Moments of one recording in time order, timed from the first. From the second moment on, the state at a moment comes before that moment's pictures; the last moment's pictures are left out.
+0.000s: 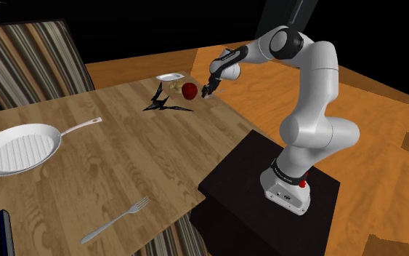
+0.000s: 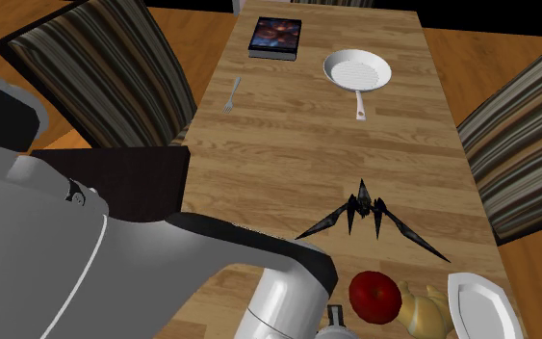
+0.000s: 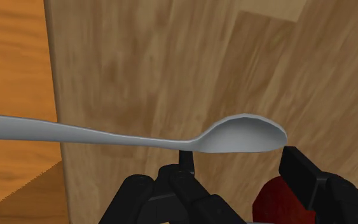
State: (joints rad) arm -0.80 0.83 0.36 -1.68 -0.07 2.62 -0.46
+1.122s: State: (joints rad) arm -0.81 0.82 0.37 -1.69 -0.07 2.62 -0.46
